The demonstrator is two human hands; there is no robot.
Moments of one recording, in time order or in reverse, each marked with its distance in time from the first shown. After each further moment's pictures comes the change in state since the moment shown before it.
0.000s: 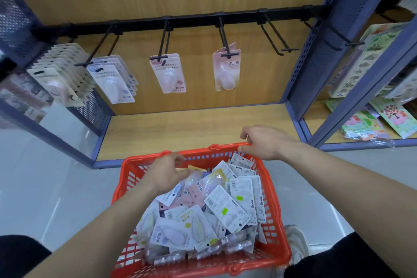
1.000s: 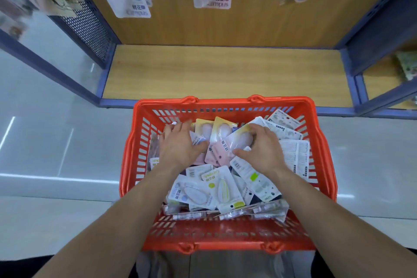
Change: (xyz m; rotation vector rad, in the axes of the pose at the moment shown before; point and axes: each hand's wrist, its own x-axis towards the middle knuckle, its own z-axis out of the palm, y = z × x) left_hand 0.047 -0.111 0.089 0.169 0.155 -0.124; right_hand 0.053 -0.060 0.222 0.542 0.139 0.223
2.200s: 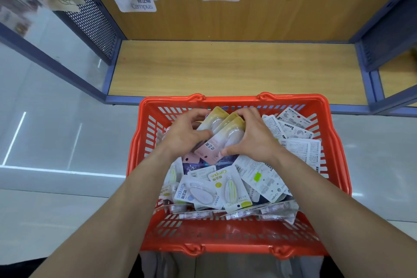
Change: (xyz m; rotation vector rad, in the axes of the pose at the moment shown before) left_hand 0.008 0.007 -0.038 -0.842 -0.213 0.068; right_hand 0.020 -0.047 -0.007 0.143 -0.191 -0.256
